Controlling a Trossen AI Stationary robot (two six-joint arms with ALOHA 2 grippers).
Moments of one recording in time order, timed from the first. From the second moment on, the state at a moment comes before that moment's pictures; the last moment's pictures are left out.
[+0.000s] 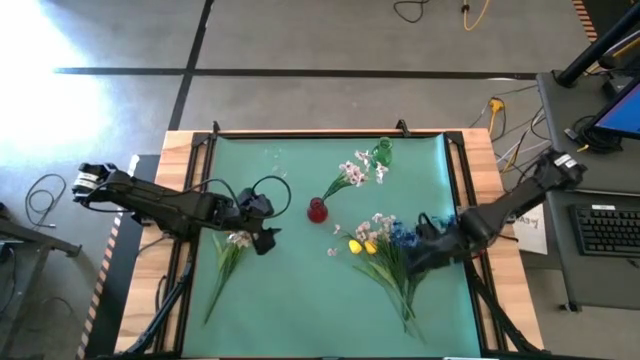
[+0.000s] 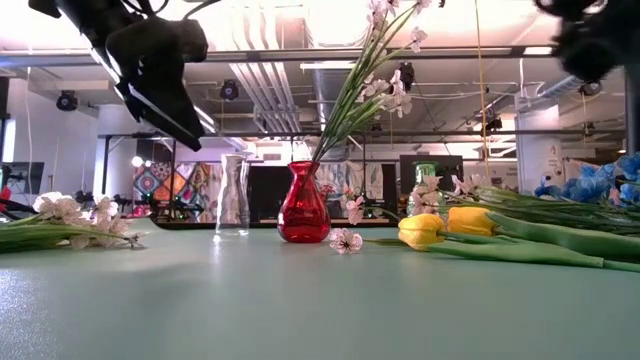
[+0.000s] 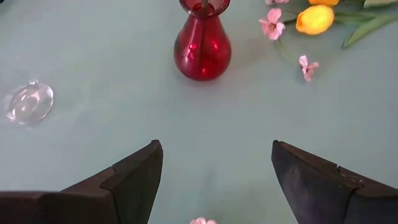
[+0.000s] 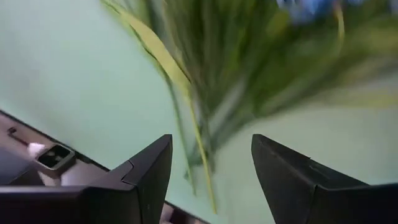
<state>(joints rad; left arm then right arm) -0.19 1.16 0.74 -0.52 -0.36 -0.52 0.54 1.14 0.81 -0.84 -0.08 1.86</state>
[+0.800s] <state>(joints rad) -0.19 1.15 0.74 -0.62 -0.36 -0.54 0.71 1.30 0.70 -0.81 0.01 2.13</state>
